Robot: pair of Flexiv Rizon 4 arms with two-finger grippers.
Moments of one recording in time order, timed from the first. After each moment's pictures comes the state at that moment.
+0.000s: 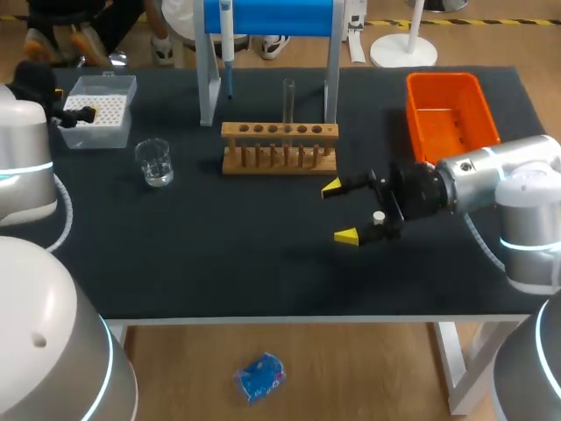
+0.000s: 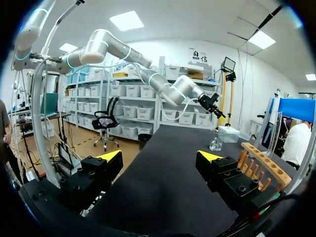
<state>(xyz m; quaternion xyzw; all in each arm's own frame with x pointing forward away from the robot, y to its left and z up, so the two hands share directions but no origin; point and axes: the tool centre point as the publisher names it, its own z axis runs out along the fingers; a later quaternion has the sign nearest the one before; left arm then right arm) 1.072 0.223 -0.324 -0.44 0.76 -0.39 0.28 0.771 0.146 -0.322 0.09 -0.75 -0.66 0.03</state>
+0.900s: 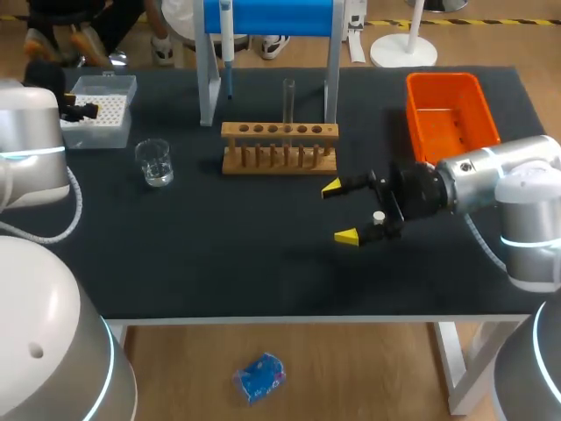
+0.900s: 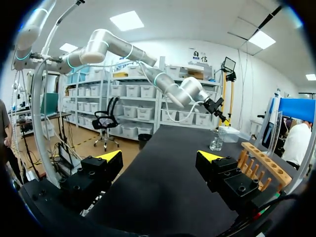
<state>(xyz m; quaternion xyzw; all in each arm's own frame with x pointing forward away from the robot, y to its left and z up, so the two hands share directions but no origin) 1.097 0.222 -0.349 -0.47 0.76 -0.38 0.25 0.771 0.146 -0.322 0.09 -0.75 -0.66 0.03</state>
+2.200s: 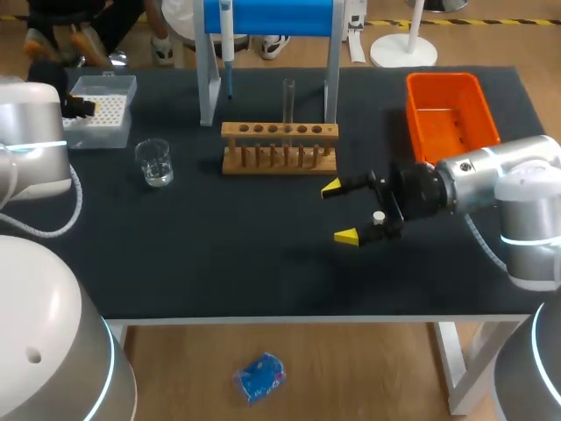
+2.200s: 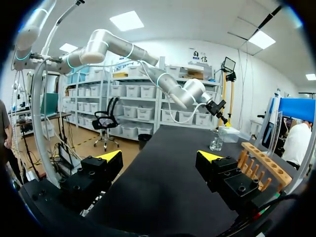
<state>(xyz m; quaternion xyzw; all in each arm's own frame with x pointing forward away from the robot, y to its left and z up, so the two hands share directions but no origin) 1.112 0.224 -0.360 -0.47 0.76 -0.38 0.24 0.772 0.146 -0.322 0.09 -0.75 -0.66 0.03</state>
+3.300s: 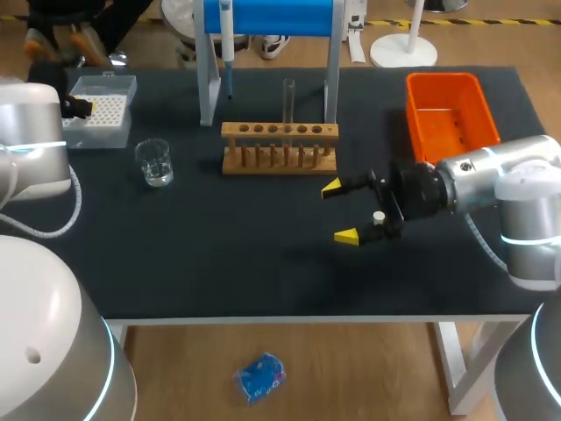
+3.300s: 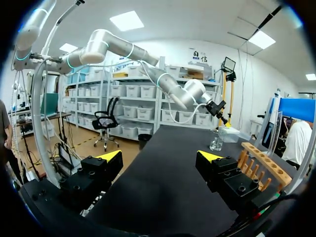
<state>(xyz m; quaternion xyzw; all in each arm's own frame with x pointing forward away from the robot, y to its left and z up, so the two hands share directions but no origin) 1.112 0.224 -0.363 -0.47 0.76 -0.38 0.24 0.772 0.146 -0.322 0.09 -0.75 -0.66 0.03</state>
